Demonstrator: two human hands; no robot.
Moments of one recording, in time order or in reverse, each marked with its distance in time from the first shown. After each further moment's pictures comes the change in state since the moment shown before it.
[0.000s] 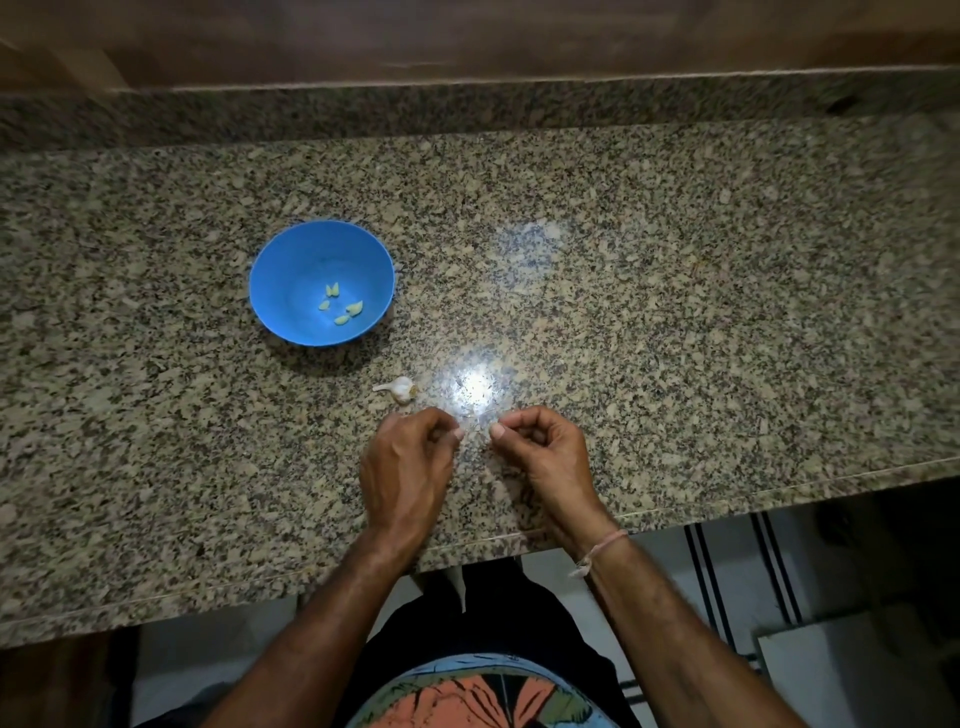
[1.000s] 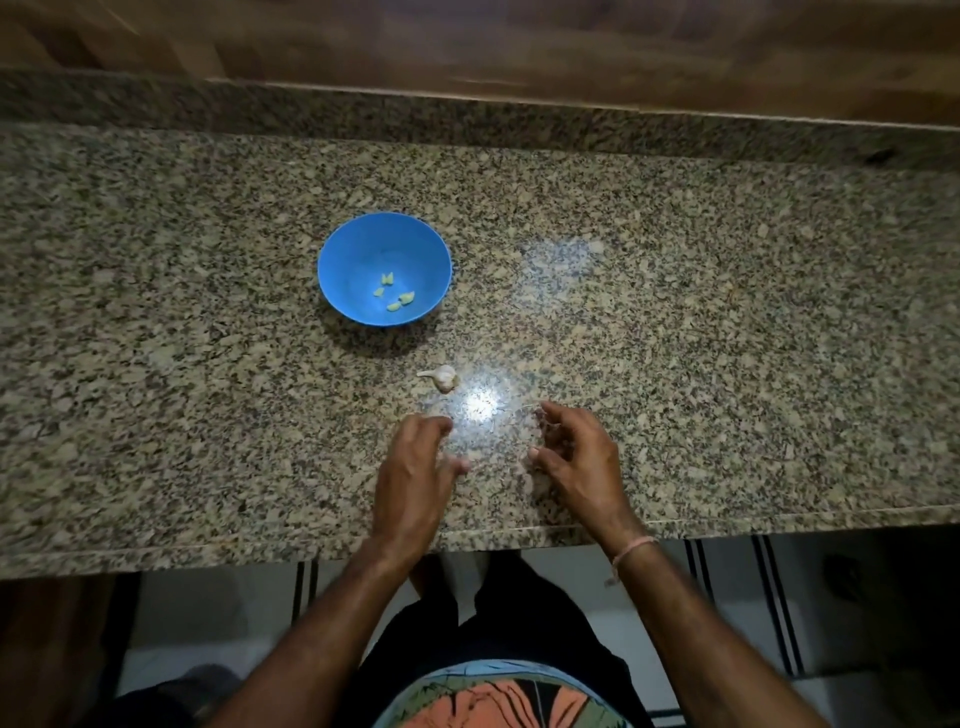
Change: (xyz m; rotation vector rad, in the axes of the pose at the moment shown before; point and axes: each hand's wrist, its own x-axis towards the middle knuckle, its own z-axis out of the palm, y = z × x) left_hand -0.030 -0.047 -0.010 -0.109 -0.041 0.078; right_hand 0.000 0.011 -0.009 -0.742 -0.045 -0.290
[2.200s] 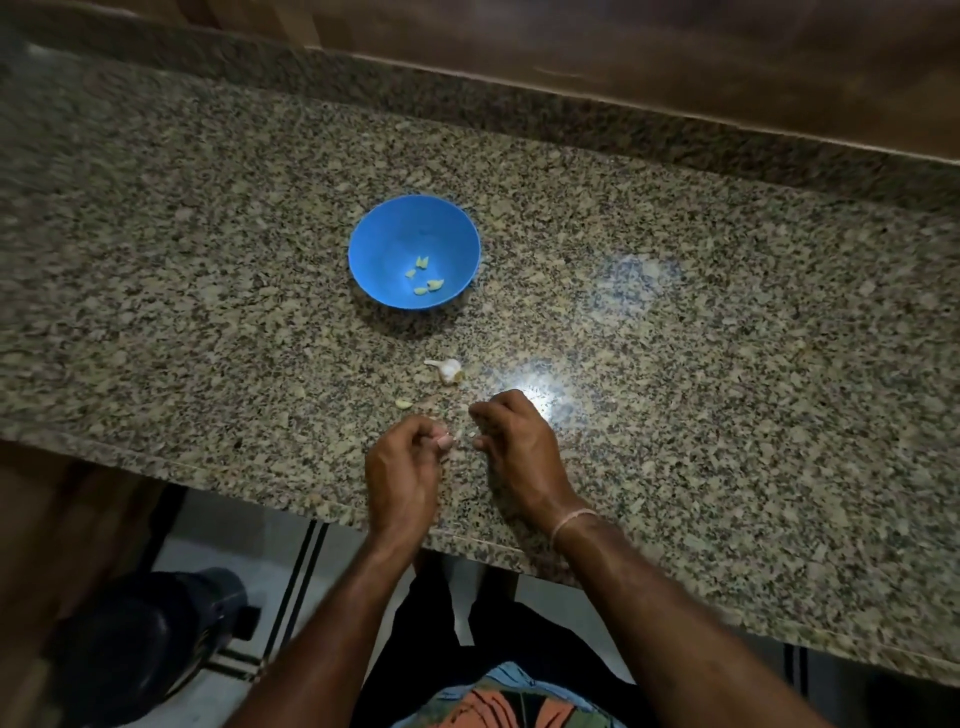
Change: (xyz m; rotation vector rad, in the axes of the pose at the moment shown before) left_hand -0.002 0.051 0.030 -0.224 0.380 -0.440; right_hand 0.054 0.002 0.028 -0.126 -0.284 -0.505
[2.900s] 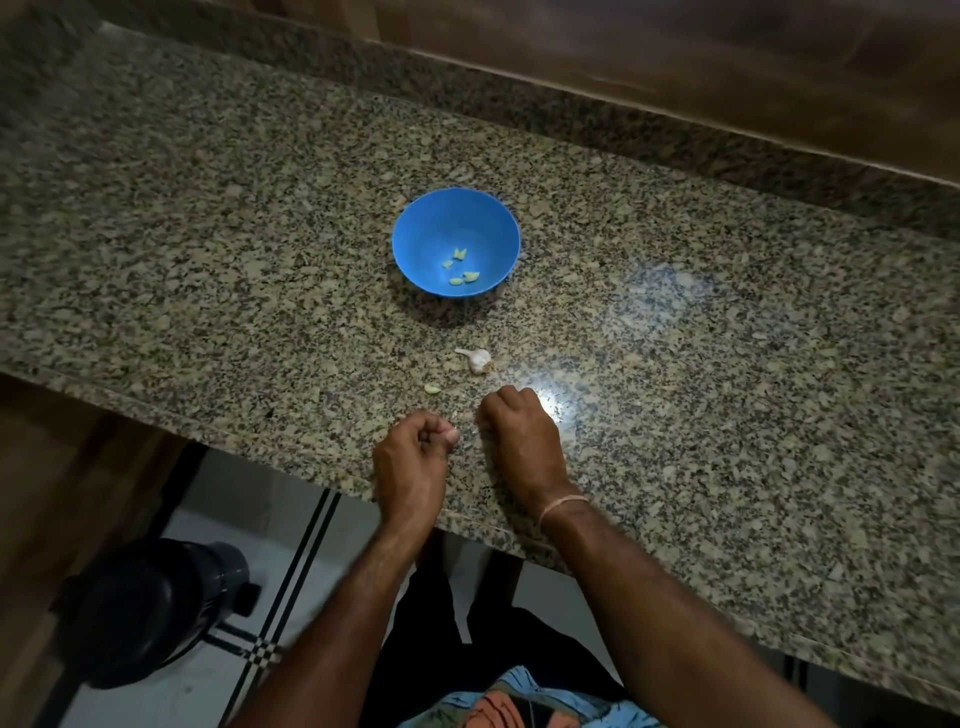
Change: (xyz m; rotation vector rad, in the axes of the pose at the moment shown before) left_hand -0.007 -0.012 -0.012 -0.008 0.047 -0.152; right_hand 0.003 -0.026 0.017 -0.404 -0.014 -0.086
